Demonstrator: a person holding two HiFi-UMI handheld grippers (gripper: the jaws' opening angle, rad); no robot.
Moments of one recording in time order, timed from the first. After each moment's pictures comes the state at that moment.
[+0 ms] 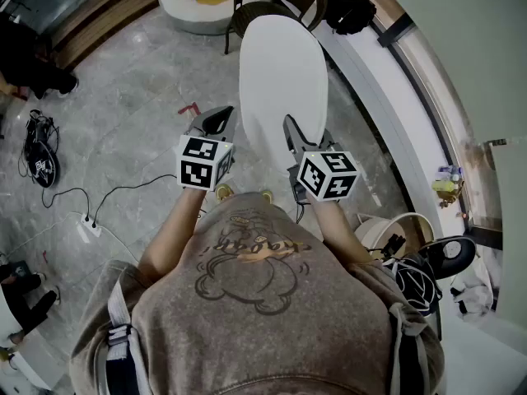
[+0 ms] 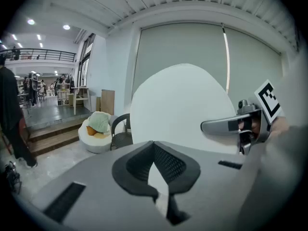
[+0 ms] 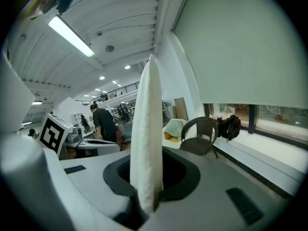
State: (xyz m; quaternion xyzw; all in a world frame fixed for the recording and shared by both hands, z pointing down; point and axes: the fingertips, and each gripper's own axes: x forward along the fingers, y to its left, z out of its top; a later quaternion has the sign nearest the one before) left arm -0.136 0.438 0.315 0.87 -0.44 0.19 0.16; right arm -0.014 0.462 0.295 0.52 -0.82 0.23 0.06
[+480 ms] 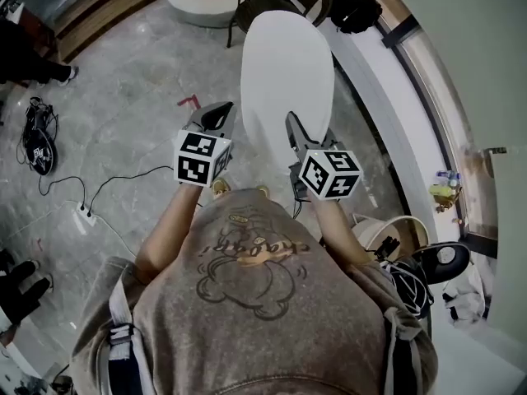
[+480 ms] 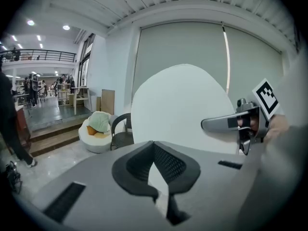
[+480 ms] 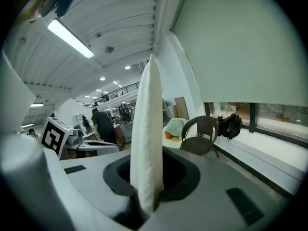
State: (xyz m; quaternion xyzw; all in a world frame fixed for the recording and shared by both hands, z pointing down) left arm -0.126 0.436 0.317 0.87 -0.44 0.19 0.15; right arm 0.002 0.458 0.295 0.51 -0.83 0.23 0.06
